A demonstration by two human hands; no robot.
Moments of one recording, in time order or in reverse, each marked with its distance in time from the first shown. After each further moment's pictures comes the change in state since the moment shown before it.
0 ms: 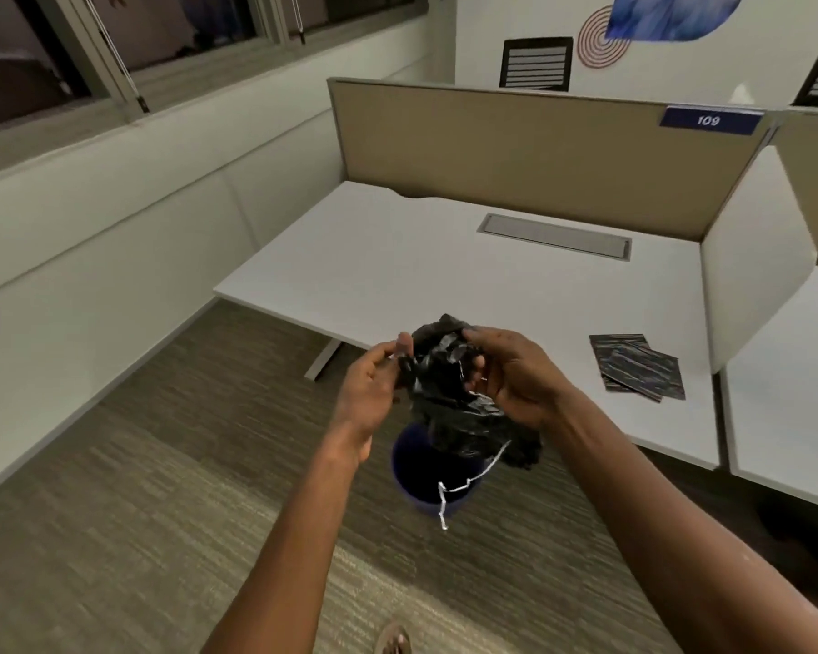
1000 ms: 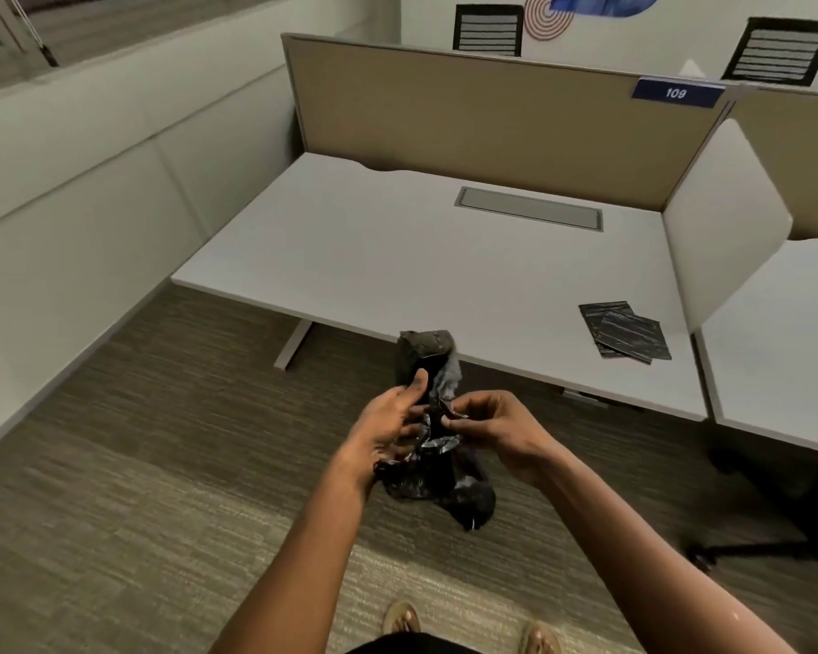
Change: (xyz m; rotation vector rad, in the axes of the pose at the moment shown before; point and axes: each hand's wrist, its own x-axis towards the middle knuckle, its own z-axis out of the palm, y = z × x) left_hand 0.031 -0.083 -0.058 -0.170 -0.185 -0.466; right_hand 0.006 0.124 0.033 -0.307 0.067 0.029
